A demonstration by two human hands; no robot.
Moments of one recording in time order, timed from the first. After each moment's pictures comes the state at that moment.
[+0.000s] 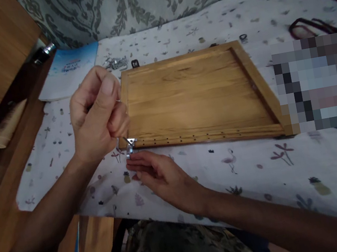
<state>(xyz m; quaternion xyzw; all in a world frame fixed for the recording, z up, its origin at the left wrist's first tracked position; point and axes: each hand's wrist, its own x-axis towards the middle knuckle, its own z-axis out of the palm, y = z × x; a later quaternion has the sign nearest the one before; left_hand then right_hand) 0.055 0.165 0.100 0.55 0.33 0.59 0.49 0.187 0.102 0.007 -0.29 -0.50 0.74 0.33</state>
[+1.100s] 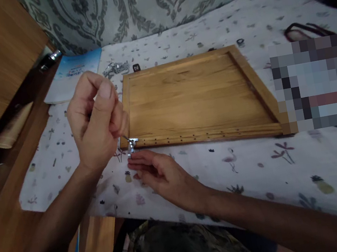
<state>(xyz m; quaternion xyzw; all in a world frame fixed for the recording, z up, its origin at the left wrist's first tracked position) 0.061 0.158 0.091 0.55 0.27 0.68 0.40 0.187 0.102 0.005 -0.28 -0.52 0.73 0.34</state>
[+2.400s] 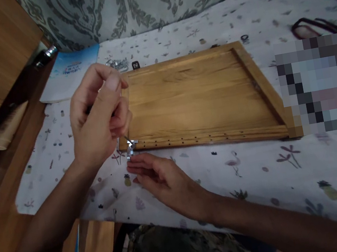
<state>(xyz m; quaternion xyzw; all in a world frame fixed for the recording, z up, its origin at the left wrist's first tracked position) 0.064 0.163 0.104 0.54 0.35 0.61 0.45 0.187 0.101 0.006 -0.29 -0.52 0.73 0.34</state>
